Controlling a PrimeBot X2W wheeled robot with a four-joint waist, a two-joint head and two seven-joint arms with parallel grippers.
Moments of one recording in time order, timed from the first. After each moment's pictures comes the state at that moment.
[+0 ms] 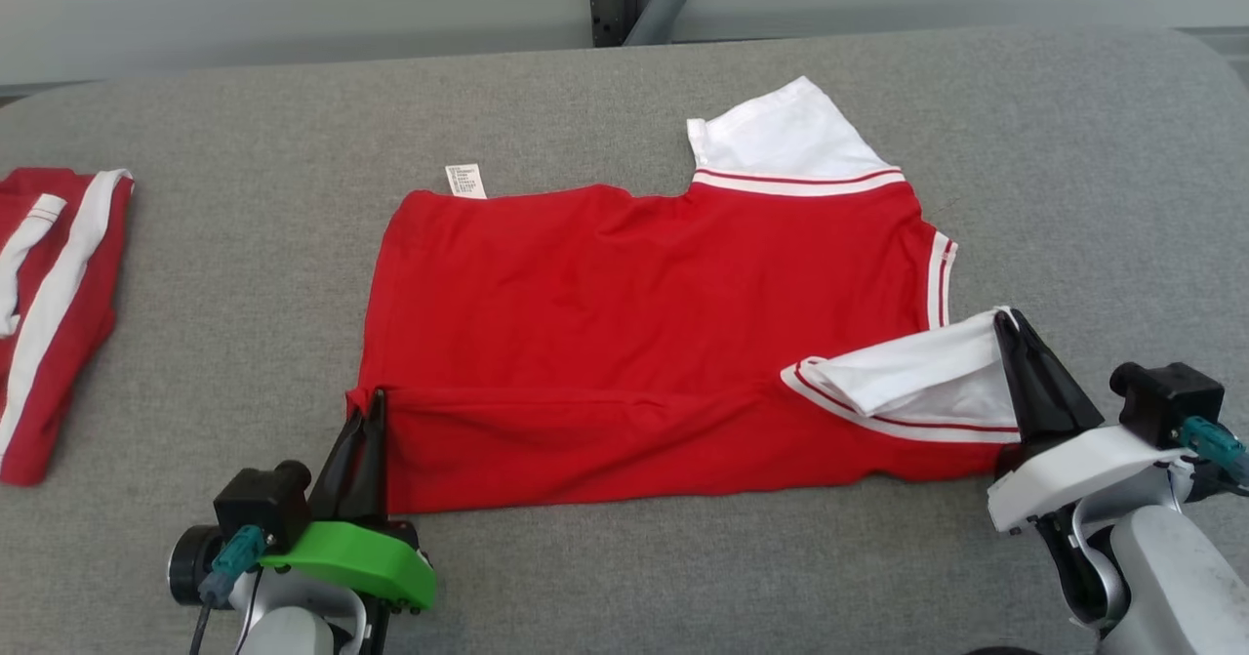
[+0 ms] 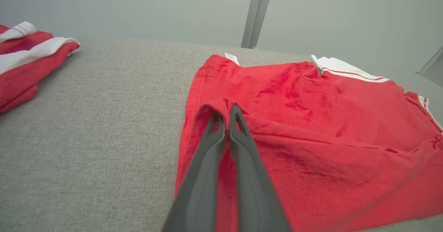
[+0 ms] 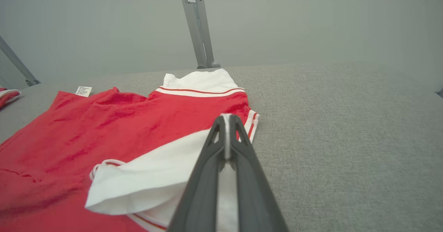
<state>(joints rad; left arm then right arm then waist) -0.14 0.05 -0.08 0.37 -0.23 -0.13 -0.26 -0.20 -0.27 0.14 0.34 0.40 0.13 -0.26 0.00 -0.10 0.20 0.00</state>
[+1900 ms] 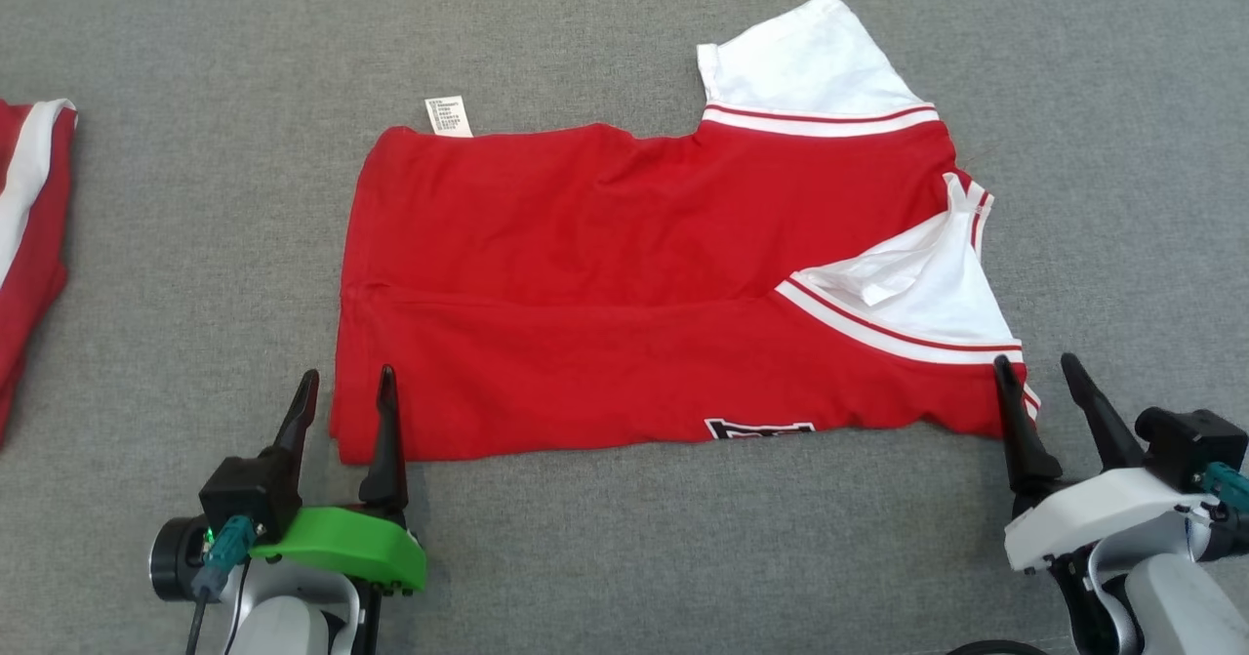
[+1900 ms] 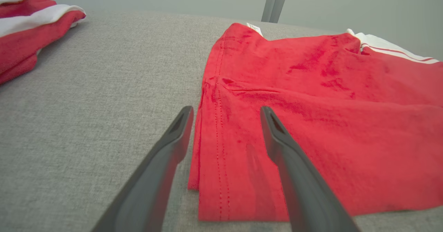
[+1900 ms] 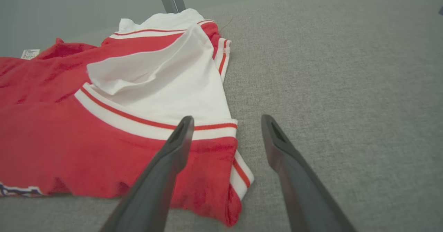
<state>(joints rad) -0.18 0.05 -0.07 0.35 -0.21 -0.07 -0.26 -0.17 -0.24 0.08 0.35 0.41 0.13 -0.26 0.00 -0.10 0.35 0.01</state>
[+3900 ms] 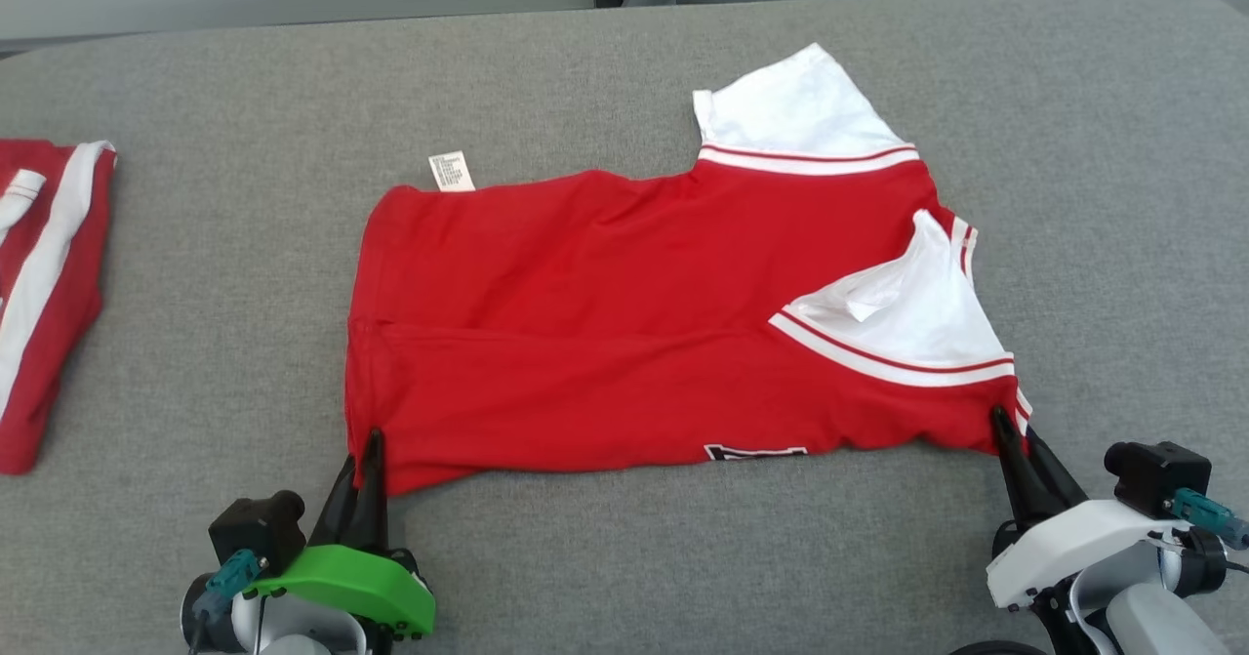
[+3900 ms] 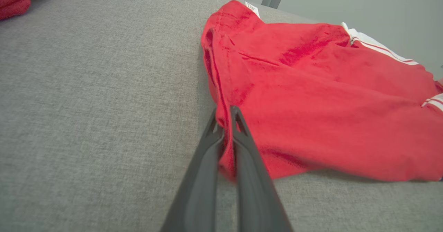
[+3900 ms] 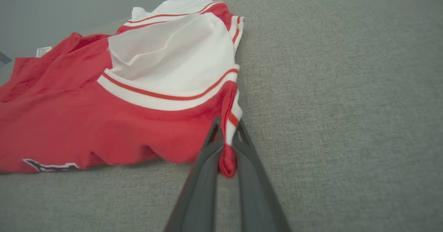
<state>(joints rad) -0.15 0.05 -0.09 0.48 -0.34 -0.12 -0.26 -0.14 -0.26 0.17 0.45 0.52 0.13 -0.26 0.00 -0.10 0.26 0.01</state>
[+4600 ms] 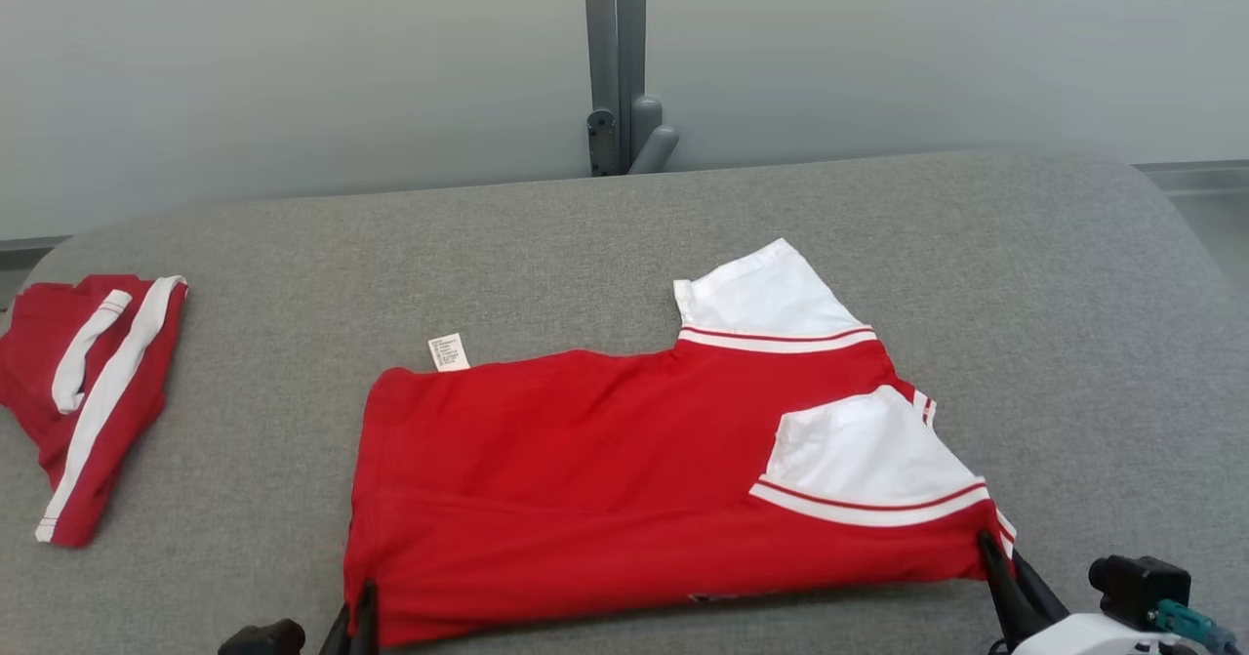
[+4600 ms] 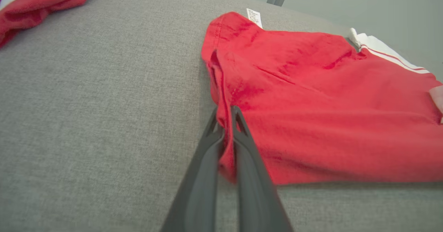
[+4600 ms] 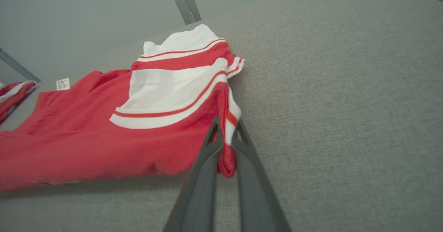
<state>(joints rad) -0.02 0.05 -0.04 0.61 -0.31 -0.13 -0.26 0.01 -0.24 0.20 0.46 0.56 0.13 -0.26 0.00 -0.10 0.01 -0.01</state>
